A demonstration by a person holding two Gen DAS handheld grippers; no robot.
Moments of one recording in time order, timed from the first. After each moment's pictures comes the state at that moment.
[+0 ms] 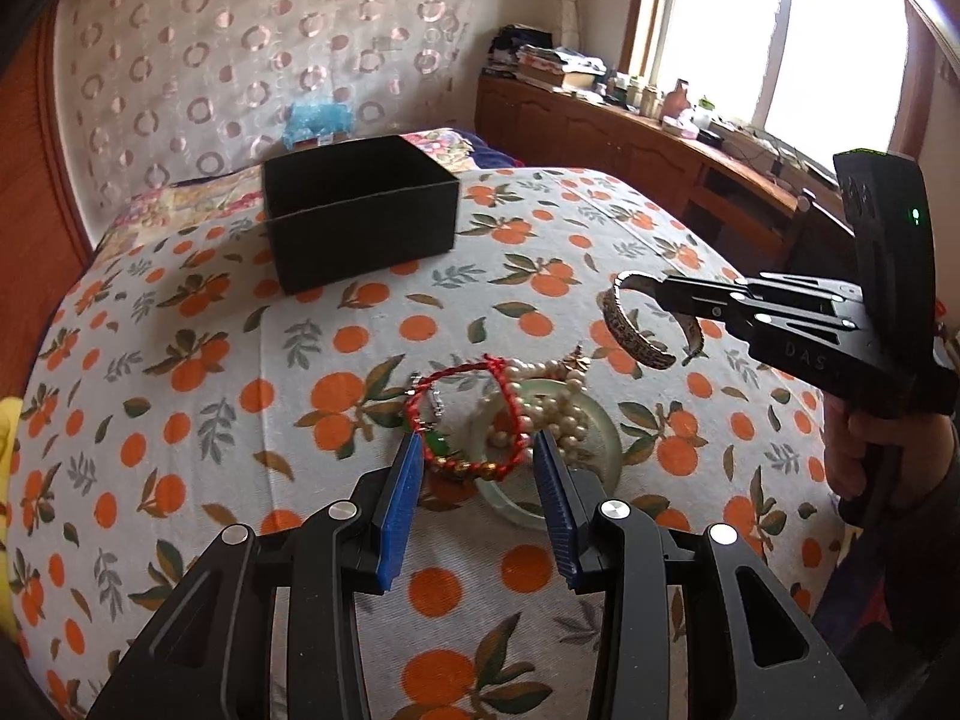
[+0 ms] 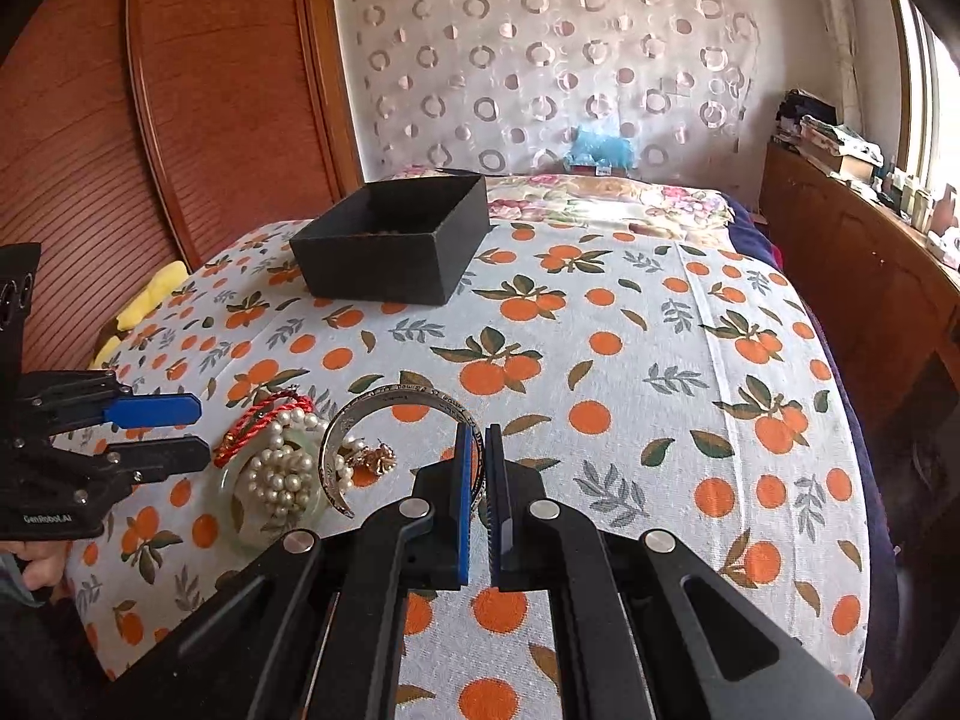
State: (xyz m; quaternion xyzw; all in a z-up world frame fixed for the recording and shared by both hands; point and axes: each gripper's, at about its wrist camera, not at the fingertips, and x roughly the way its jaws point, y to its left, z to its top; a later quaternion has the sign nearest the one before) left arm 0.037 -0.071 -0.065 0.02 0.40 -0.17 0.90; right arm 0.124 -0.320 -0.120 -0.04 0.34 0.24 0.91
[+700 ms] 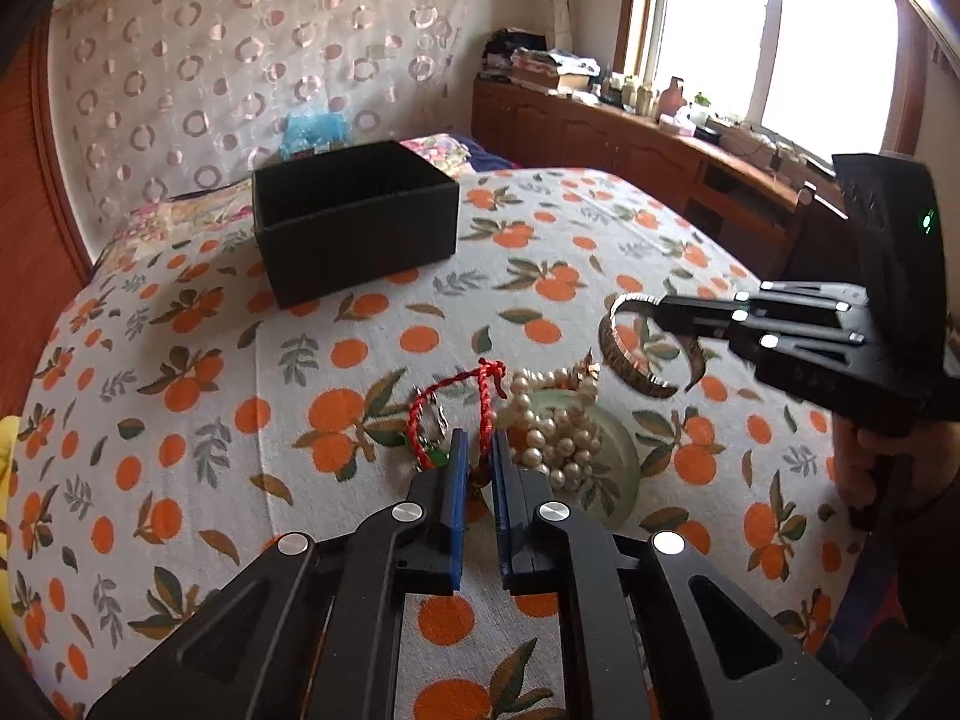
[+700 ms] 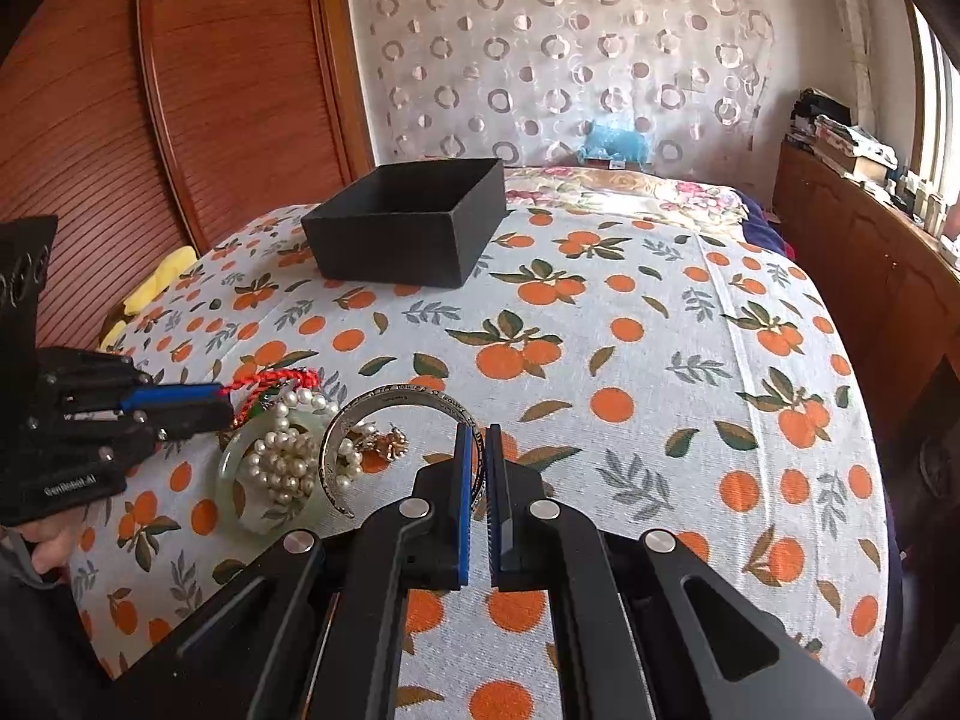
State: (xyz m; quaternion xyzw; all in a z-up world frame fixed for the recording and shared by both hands) left arm 0.045 -0.067 -0.066 0.03 0.38 -0.17 0.91; right arm 0.126 -0.309 -0.129 -0.05 0.35 0.26 0.90
